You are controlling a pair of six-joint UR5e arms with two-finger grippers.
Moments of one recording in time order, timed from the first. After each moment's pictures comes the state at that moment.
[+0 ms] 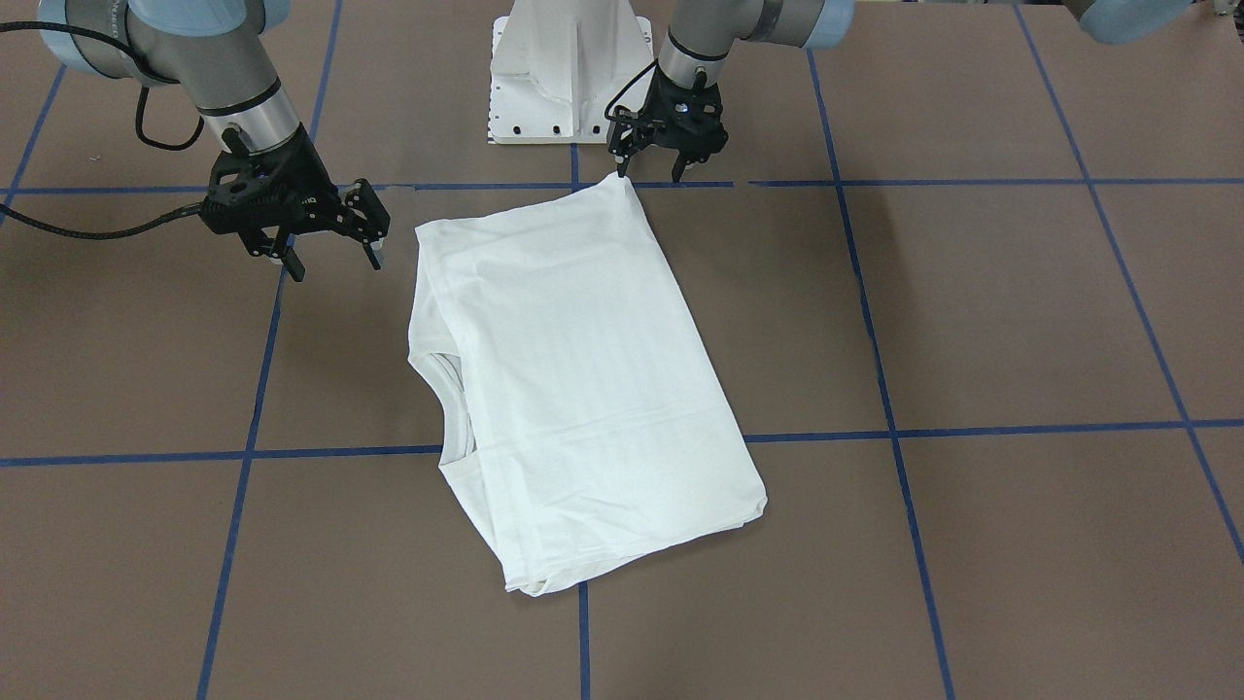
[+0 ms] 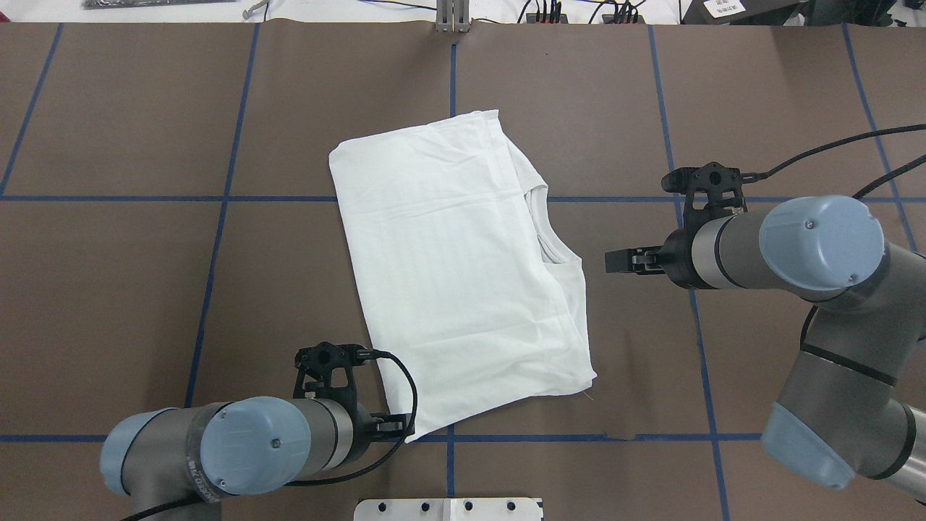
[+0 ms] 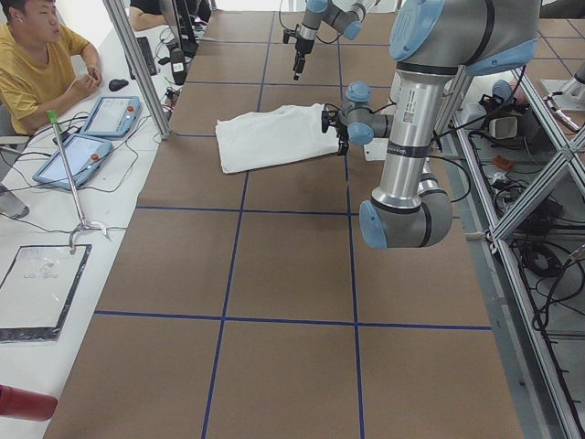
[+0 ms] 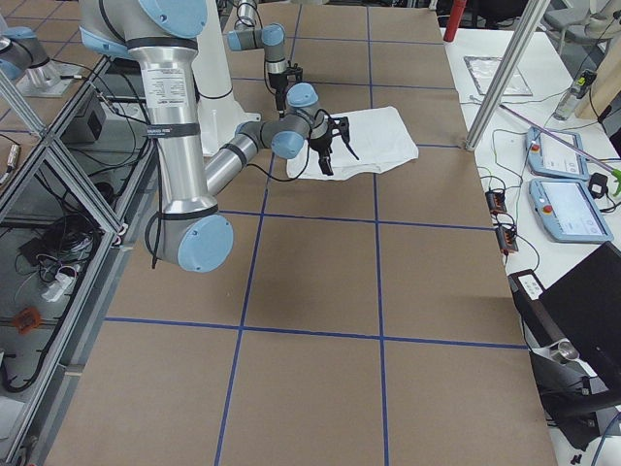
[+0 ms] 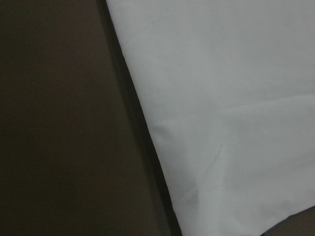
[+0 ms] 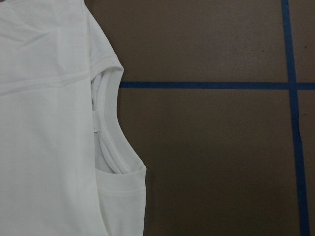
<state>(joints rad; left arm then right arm) -0.15 -1.95 -1.93 -1.83 -1.58 -1.54 0.59 -1.42 2.05 -1.26 1.75 1.16</state>
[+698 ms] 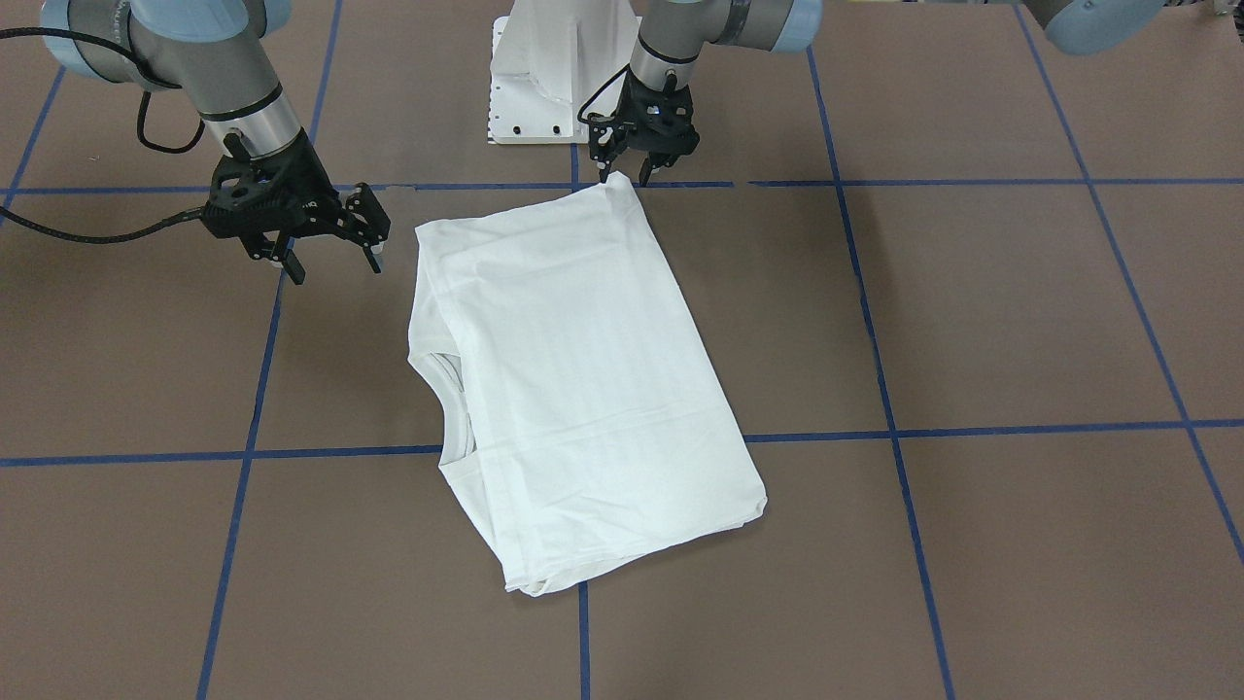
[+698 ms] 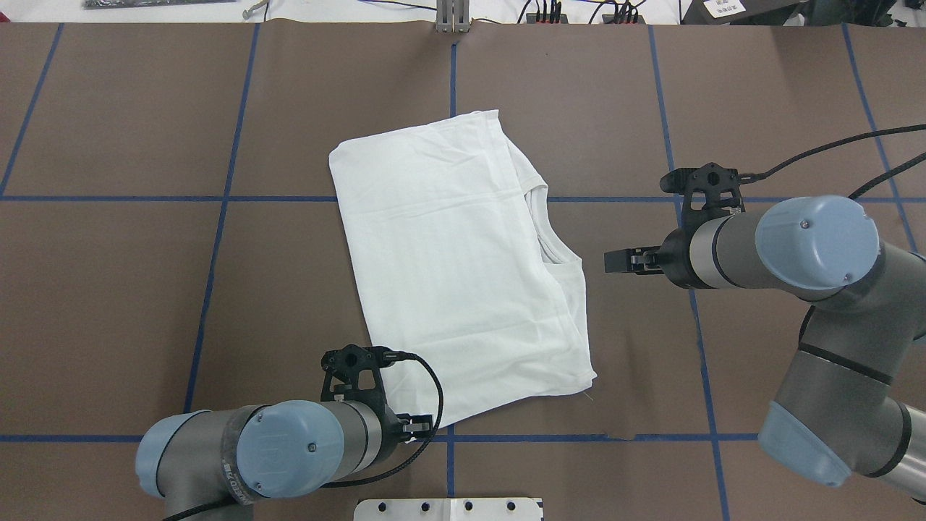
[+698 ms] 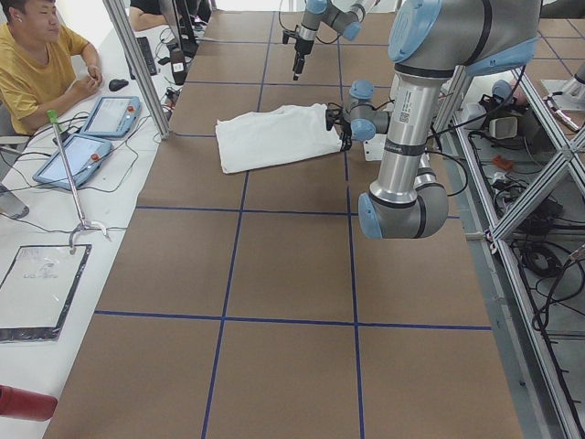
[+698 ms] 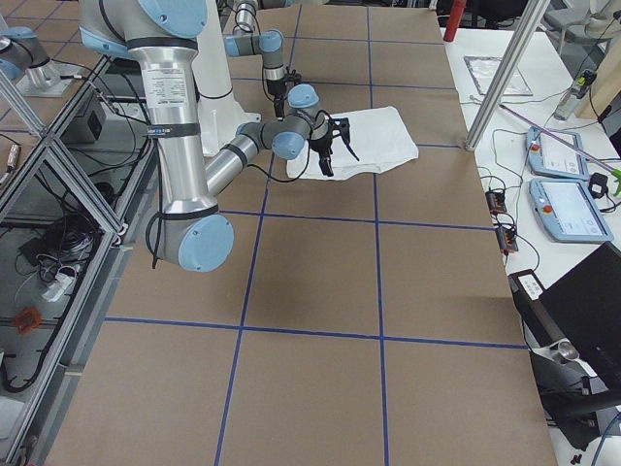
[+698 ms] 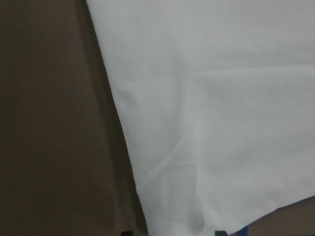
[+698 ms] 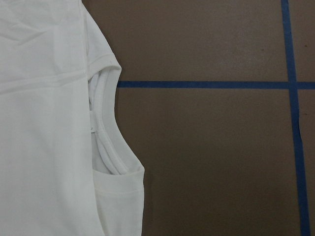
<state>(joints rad) -0.14 -2.01 -1.90 -1.83 -1.57 -1.54 0.59 -1.41 2.04 -1.26 1.75 1.16</state>
